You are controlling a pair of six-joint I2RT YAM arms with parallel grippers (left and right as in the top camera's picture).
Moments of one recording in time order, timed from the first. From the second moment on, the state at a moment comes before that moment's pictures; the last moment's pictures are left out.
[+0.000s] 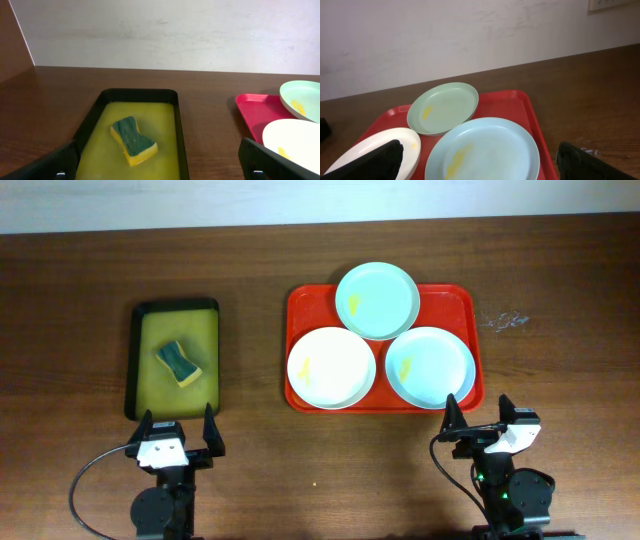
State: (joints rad) left arm 0.02 0.01 0.01 -0.08 -0.06 -0.02; right arm 0.02 0.01 0.01 -0.07 -0.02 0.21
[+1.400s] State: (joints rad) left arm 0.02 0.02 0.02 0.39 0.51 -0.04; right arm 0.02 0.02 0.01 -0.07 -0.02 0.21
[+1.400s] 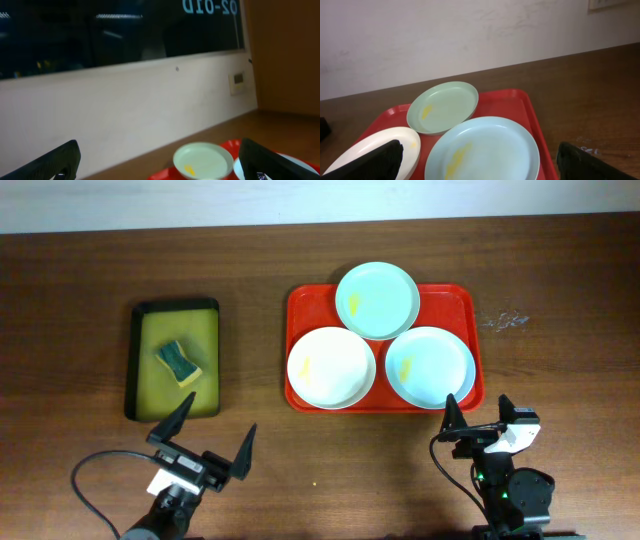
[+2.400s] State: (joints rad) left arm 0.20 1.98 1.28 -0.61 0.01 -0.41; right arm 0.02 0.02 0.01 -0.07 -0.02 0.21
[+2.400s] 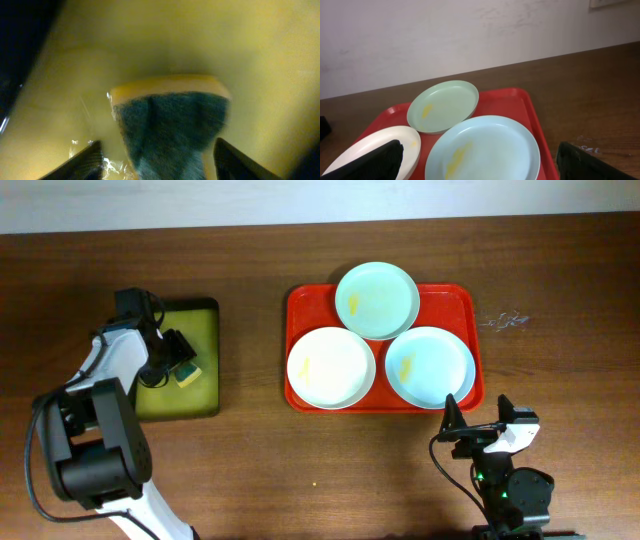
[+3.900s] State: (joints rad) left arm 0.14 1.85 1.37 -0.81 -0.04 -0.40; right arm 0.02 0.02 0.01 -0.07 -0.02 0.21
